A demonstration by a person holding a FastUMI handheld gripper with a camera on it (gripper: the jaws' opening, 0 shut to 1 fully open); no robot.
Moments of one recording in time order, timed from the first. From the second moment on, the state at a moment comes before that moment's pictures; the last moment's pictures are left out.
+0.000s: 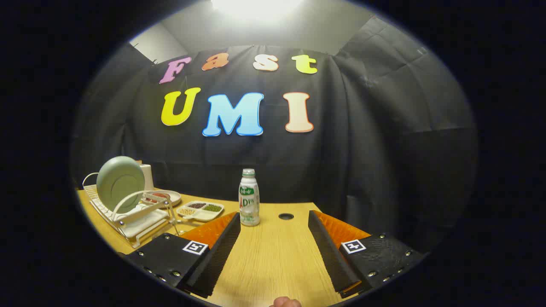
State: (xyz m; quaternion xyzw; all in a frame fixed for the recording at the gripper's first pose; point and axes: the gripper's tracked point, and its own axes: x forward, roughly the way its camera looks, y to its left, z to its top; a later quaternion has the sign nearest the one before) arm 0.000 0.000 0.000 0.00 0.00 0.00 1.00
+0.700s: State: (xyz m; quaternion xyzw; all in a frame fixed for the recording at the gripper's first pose) arm -0.029 0.134 0.180 0.03 -0.01 0.02 1.00
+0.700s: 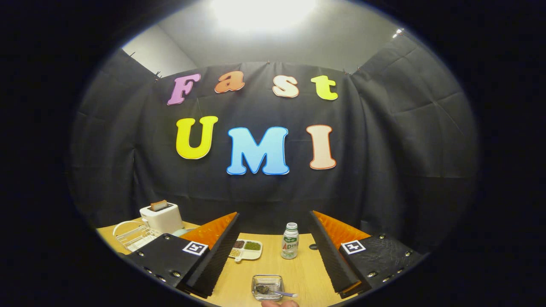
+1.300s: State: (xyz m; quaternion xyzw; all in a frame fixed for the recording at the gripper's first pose) arm -0.006 0.244 0.163 0.08 0.12 0.08 0.99
